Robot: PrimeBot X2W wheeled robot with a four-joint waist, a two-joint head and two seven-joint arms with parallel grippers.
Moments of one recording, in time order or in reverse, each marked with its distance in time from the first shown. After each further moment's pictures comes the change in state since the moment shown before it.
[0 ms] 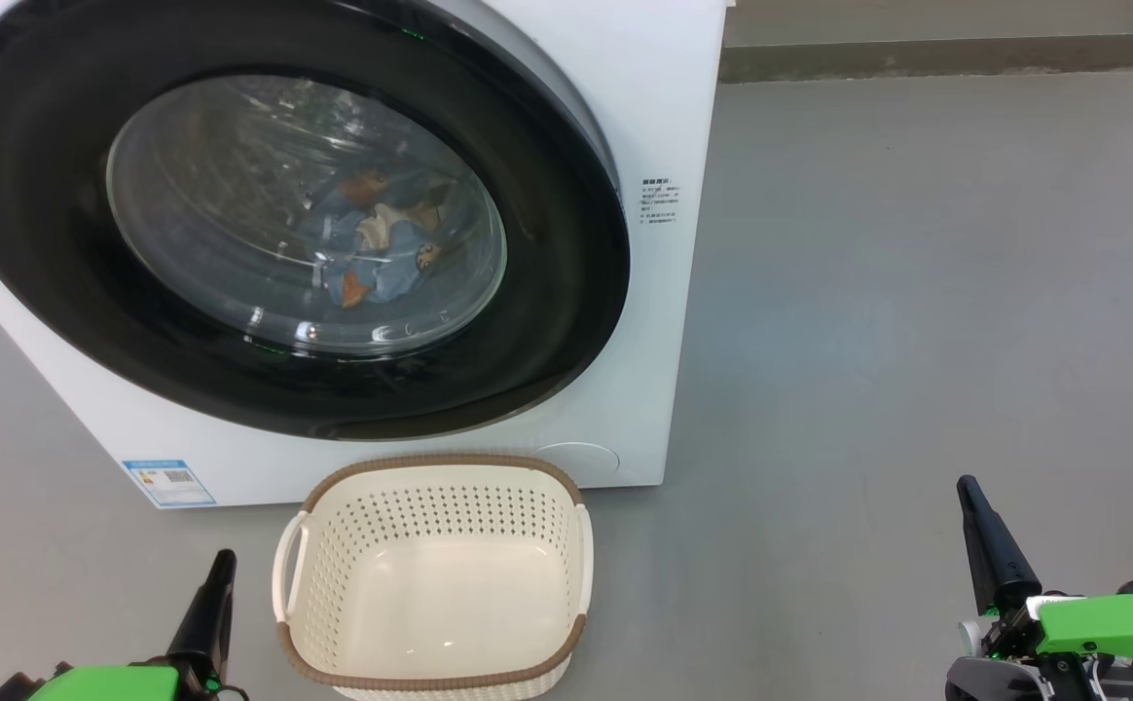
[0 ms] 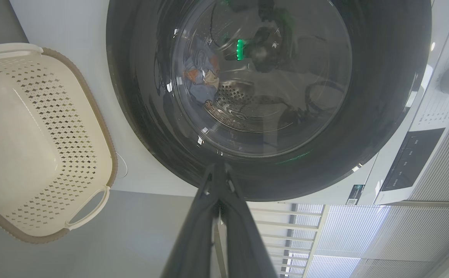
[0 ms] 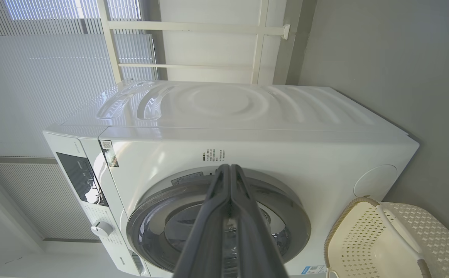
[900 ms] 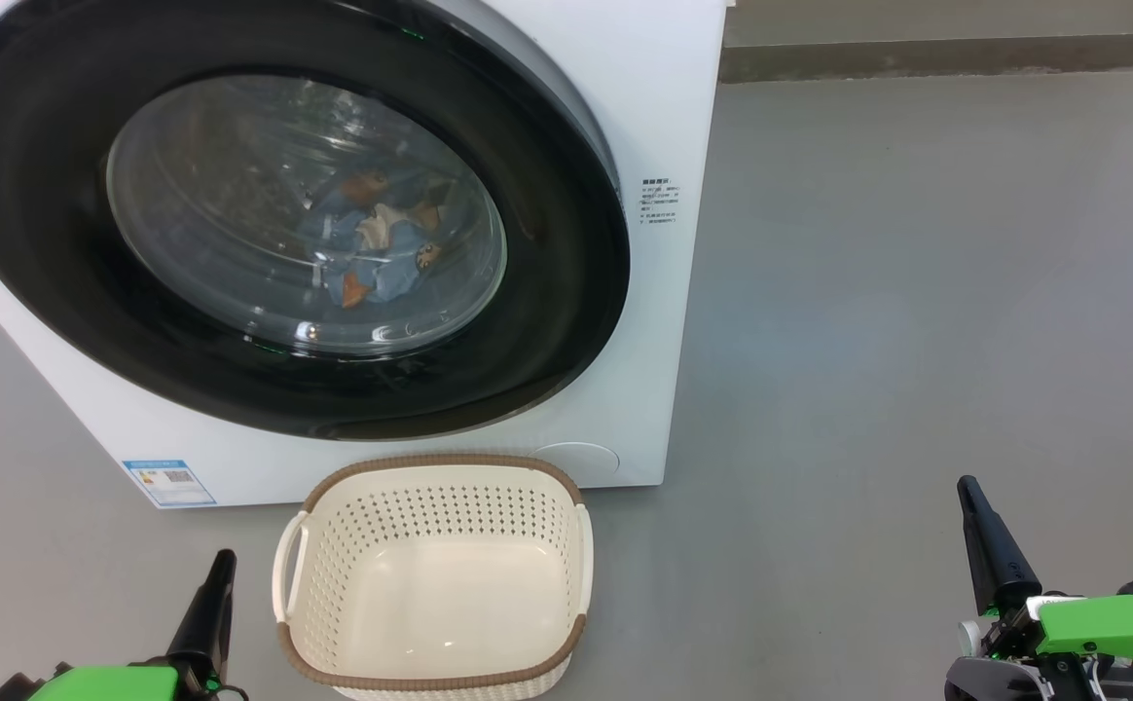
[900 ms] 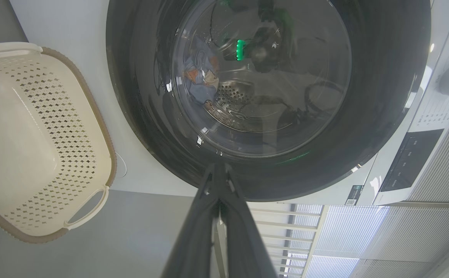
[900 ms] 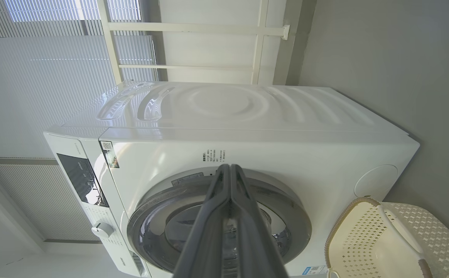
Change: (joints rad) left arm 0.000 -0.003 0.006 0.000 0.000 0.000 0.004; right arm 0.000 0.004 -0.004 0.000 0.000 0.000 0.000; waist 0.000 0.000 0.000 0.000
